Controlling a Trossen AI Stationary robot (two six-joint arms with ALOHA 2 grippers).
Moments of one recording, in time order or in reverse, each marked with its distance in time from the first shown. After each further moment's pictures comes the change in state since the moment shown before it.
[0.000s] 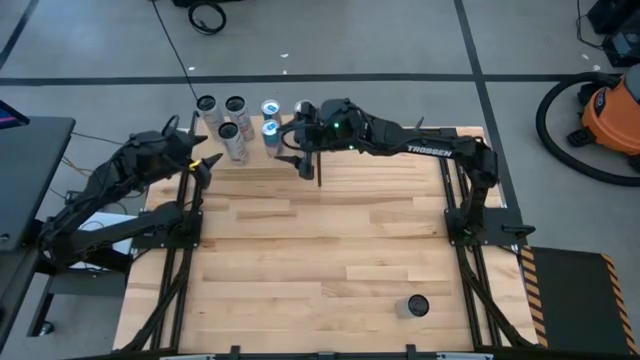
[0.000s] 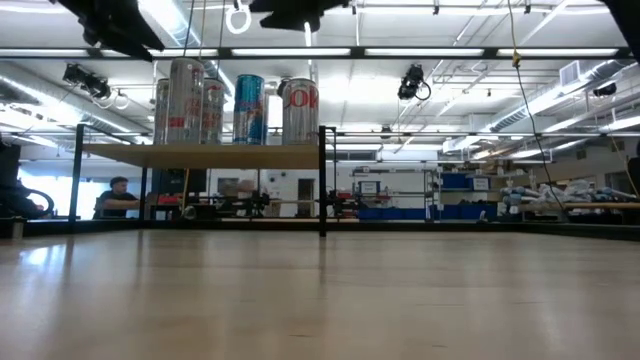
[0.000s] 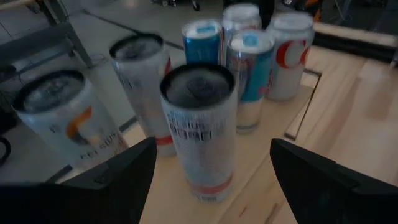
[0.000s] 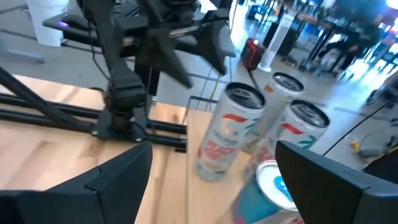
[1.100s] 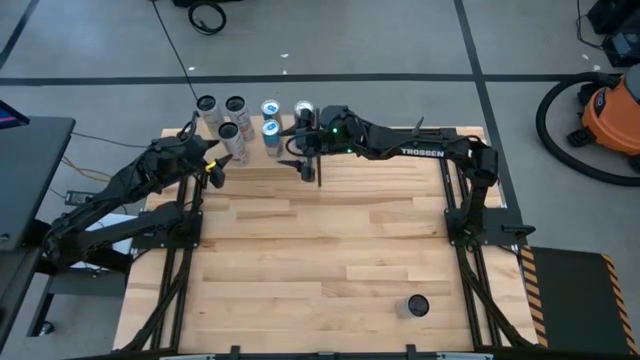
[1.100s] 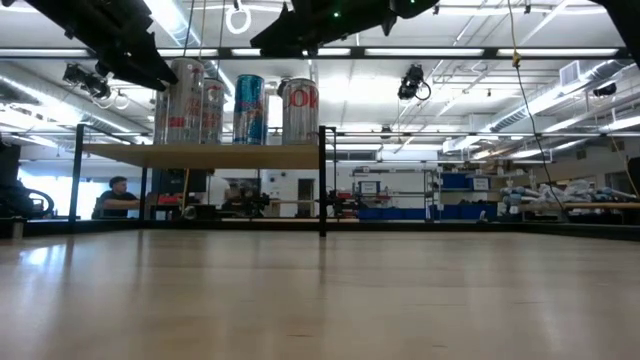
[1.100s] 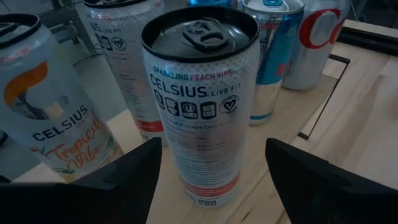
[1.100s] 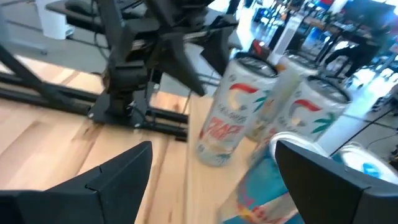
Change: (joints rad) left arm 0.000 0.001 -0.199 0.191 -0.034 -0.049; right arm -0.048 0.000 -0.185 0.204 -0.068 -0.059
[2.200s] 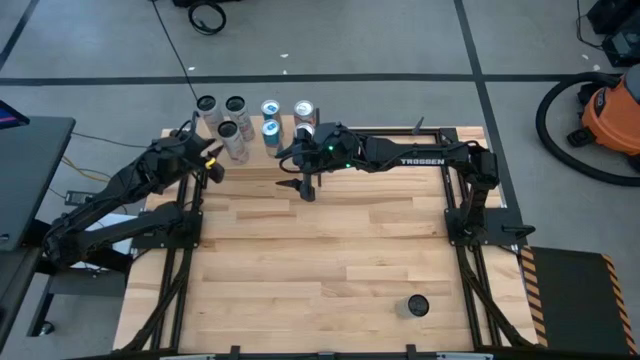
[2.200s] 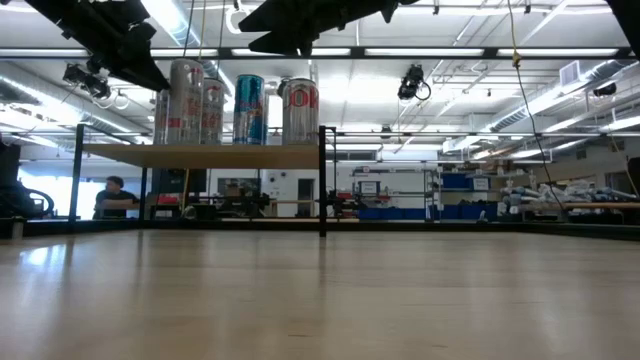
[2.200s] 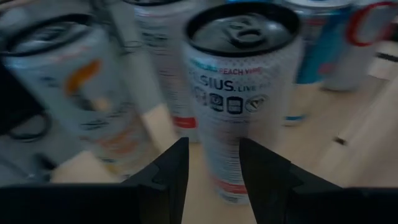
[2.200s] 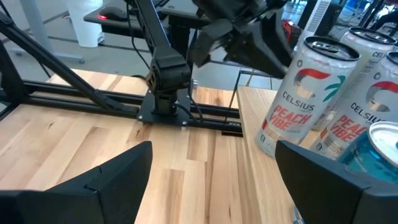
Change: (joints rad) left arm 0.000 0.000 0.000 -0.009 -0.128 0.000; right arm 0.098 0.000 0.000 -0.076 0.002 0.157
